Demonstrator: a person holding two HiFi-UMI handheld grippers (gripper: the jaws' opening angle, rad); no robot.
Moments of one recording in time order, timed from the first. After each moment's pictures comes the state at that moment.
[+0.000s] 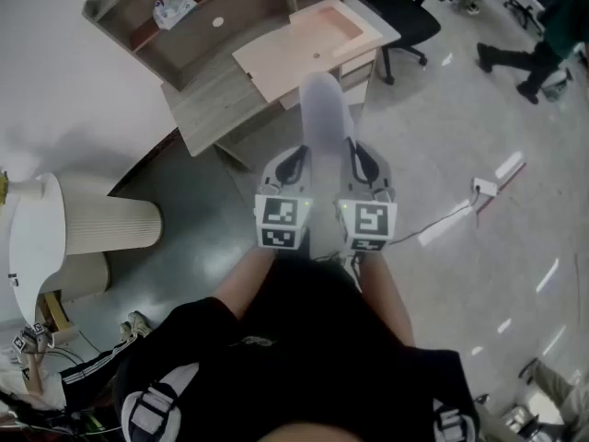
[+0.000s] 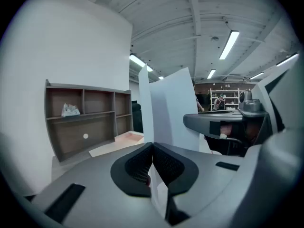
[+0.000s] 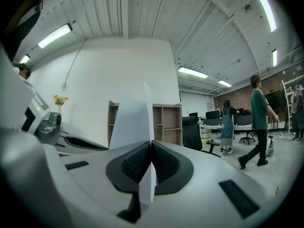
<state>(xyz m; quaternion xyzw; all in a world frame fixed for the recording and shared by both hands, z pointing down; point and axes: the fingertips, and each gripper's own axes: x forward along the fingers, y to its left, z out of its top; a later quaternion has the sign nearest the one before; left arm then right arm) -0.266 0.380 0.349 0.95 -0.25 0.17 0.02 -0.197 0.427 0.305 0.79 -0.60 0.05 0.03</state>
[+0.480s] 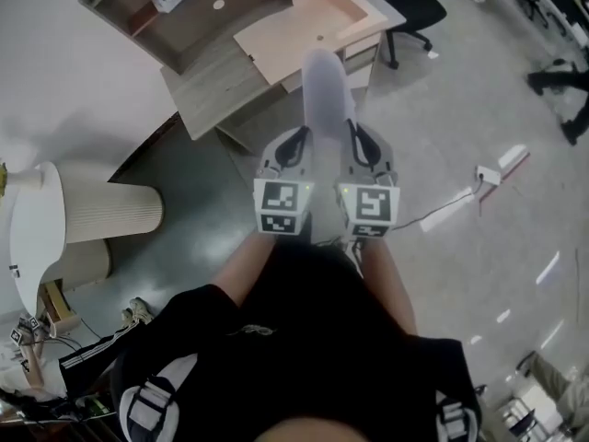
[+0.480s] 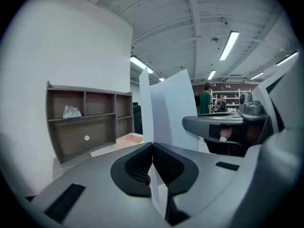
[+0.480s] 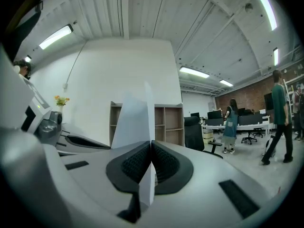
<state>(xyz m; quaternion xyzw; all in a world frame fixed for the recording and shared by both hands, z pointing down) -0.264 0.370 0.340 0.95 -0.26 0.15 0.02 -0.199 0.415 0.301 0.79 -0.61 0.04 0.03</state>
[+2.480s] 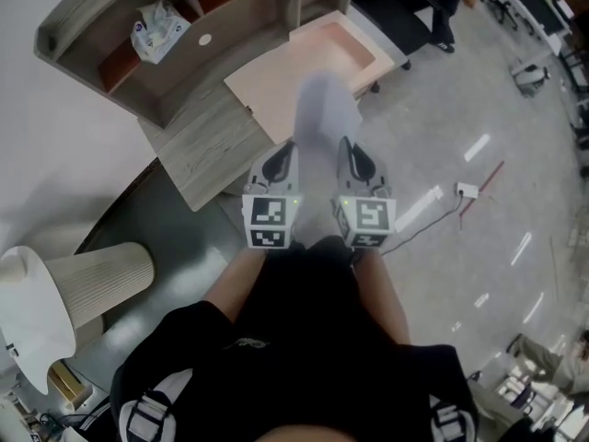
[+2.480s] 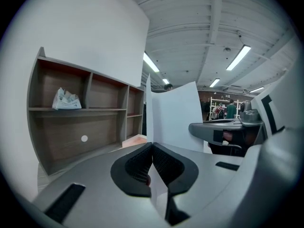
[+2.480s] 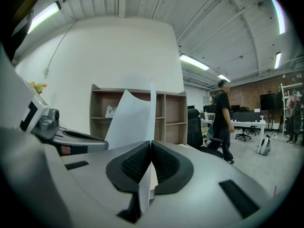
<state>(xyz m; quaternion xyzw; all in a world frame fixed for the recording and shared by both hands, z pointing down) -0.250 0.142 0.362 0.96 -0.22 0.14 0.07 -0.171 0.202 0.328 0.81 -0.57 0.08 0.07</state>
